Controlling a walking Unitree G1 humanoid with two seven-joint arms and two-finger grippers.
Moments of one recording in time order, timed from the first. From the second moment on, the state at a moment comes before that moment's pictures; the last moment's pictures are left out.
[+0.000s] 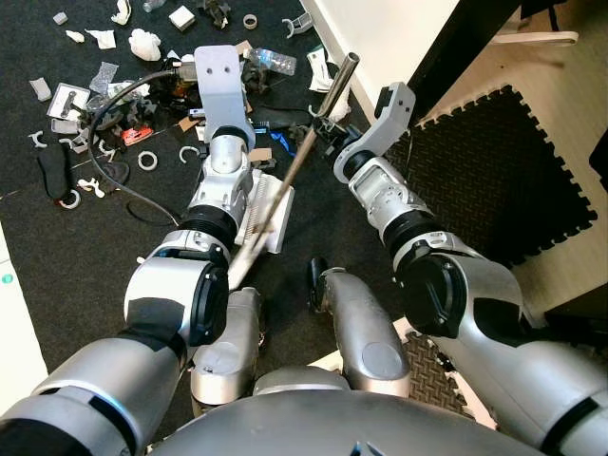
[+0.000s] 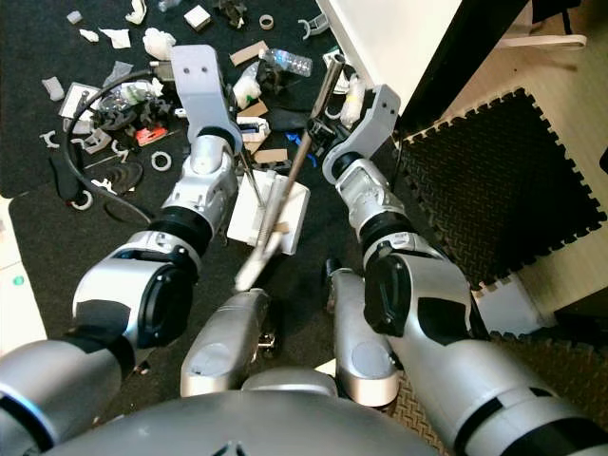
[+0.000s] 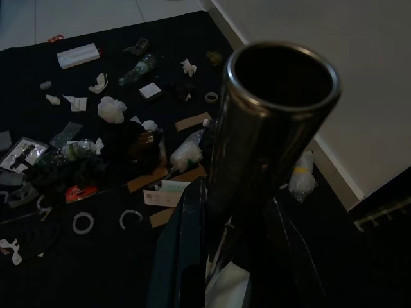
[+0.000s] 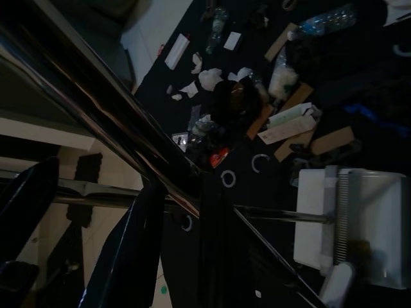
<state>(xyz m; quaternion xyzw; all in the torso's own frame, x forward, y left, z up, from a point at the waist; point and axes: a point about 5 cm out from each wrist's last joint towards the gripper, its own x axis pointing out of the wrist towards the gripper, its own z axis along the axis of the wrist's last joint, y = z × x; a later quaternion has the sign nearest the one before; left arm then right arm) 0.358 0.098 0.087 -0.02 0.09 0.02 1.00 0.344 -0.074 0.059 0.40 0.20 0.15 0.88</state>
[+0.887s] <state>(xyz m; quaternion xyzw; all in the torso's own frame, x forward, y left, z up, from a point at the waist) 0.355 0.114 0.089 -0.04 0.06 0.04 1.00 0.386 -0.135 0.139 0.24 0.01 0.17 0.96</state>
